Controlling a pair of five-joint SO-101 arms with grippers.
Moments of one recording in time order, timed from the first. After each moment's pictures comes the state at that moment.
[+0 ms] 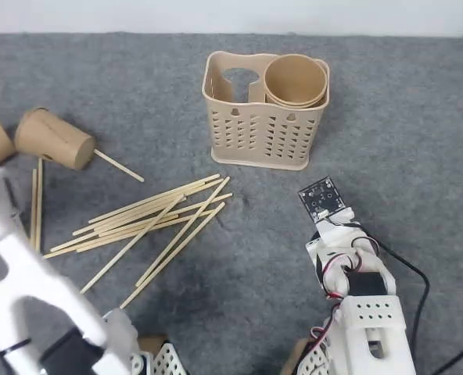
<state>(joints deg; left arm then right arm) -46.5 -23.1 14.5 82.3 -17.5 -6.7 -65.7 88.4 38.0 25.3</state>
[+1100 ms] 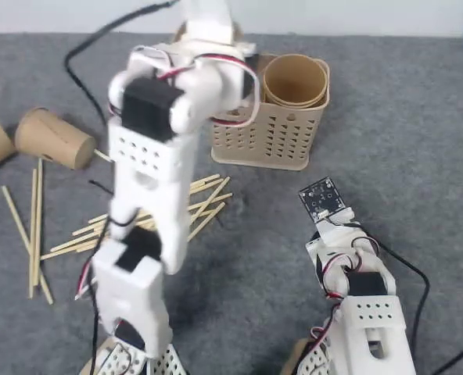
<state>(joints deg) 20.8 23.4 -77.3 98.3 13.9 -6.7 -65.7 88.4 38.0 25.3</state>
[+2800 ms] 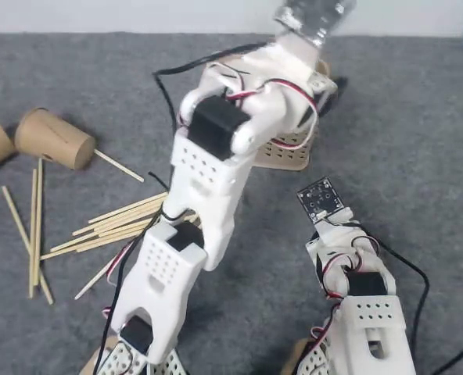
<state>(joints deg) 29.9 38.9 -94.2 98.8 4.5 -6.7 -65.7 88.4 37.3 26.9</state>
